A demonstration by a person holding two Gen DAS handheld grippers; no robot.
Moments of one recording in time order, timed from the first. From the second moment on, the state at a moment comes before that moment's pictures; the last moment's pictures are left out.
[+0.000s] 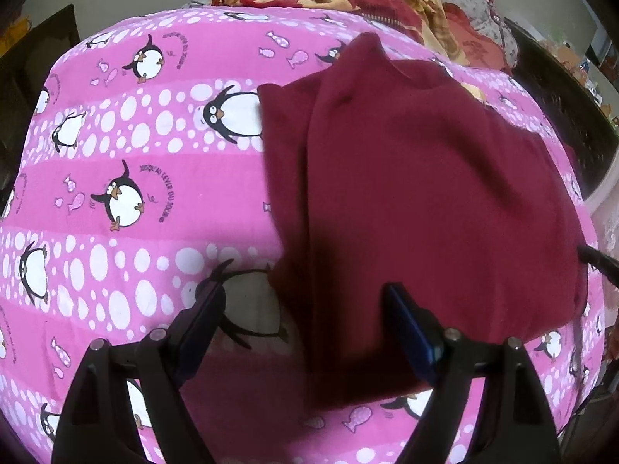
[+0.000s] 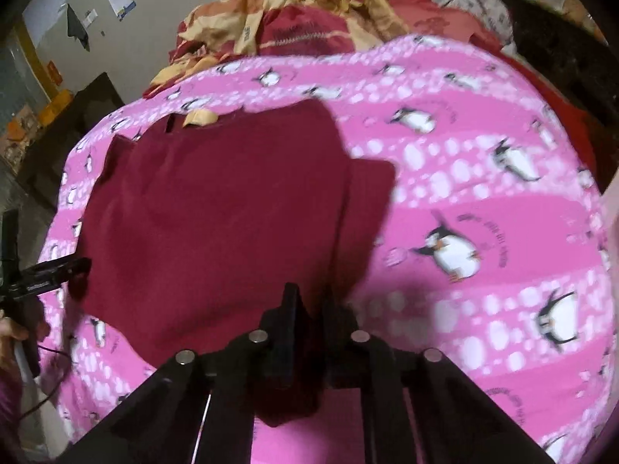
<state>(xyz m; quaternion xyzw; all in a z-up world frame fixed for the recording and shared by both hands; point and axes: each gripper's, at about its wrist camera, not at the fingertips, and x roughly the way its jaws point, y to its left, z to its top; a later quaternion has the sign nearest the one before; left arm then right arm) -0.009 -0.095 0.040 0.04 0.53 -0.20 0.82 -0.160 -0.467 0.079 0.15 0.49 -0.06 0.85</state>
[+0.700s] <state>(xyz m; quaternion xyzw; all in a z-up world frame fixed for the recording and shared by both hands) -0.023 -0.087 0.049 0.03 0.53 -0.20 0.82 -0.212 -0.436 0.099 0.13 0.49 0.00 0.86</state>
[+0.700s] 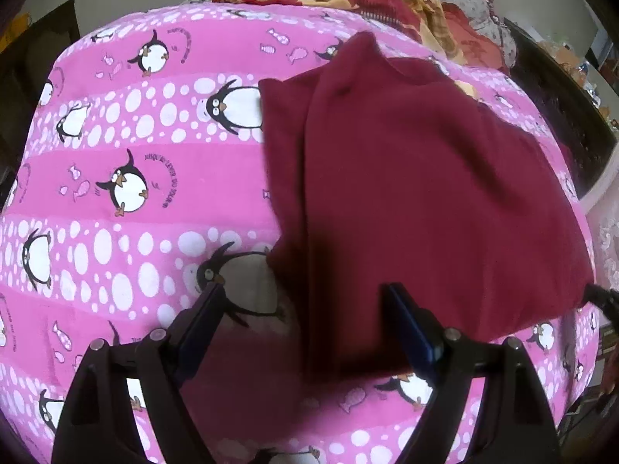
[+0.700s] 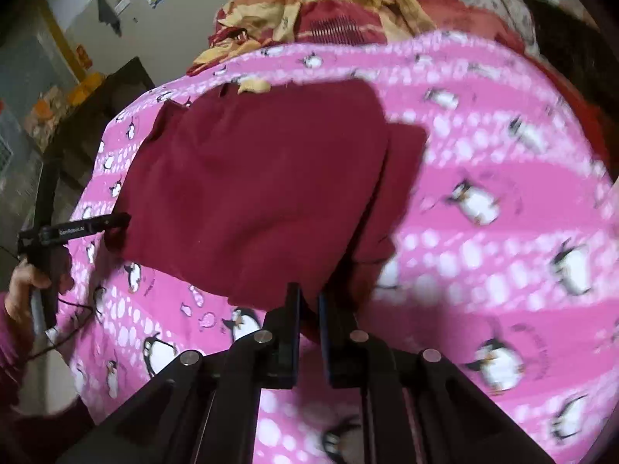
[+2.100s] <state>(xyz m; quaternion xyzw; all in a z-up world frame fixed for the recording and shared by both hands) -0.013 -0.097 0.033 0.02 0.53 -0.20 0.83 0.034 -0.286 0.088 0.03 0.48 0.05 0.87</state>
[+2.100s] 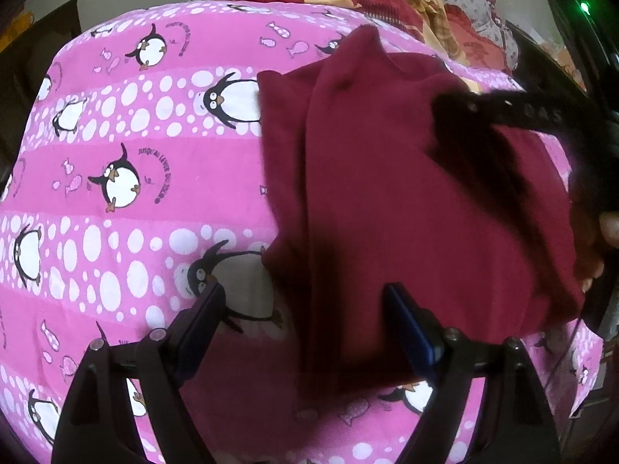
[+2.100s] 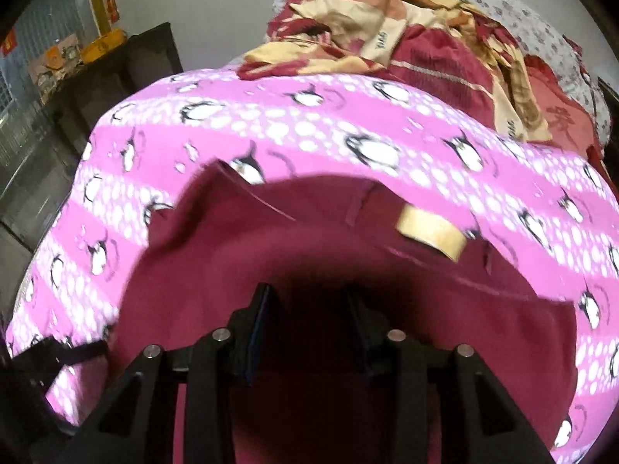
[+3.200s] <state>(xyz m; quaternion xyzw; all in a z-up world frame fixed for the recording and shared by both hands) -0.016 -0.055 0.015 -0.10 0.51 -0.24 0.82 0.100 -0.156 0.042 -0.08 0.57 0.09 0.82</state>
